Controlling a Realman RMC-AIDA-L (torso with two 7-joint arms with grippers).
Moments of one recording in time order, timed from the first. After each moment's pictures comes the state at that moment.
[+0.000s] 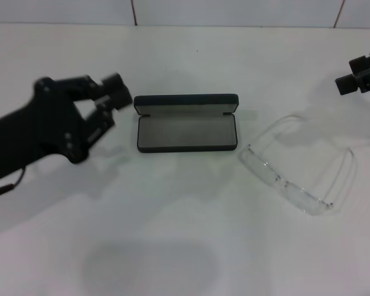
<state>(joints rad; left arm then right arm) -0.11 -2.09 1.16 0.98 1.22 1.62 -1.18 0.68 1.85 -0.88 -1.22 -2.09 -1.83 2.27</state>
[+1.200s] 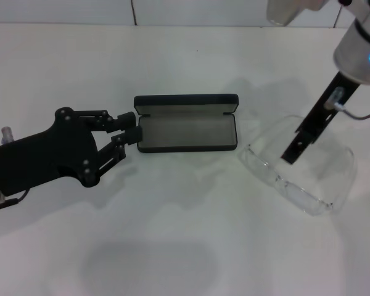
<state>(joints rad) -0.15 -2.09 1.10 0.95 1.43 1.59 -1.17 1.01 2.03 -1.35 -1.10 -2.60 -1.77 2.63</state>
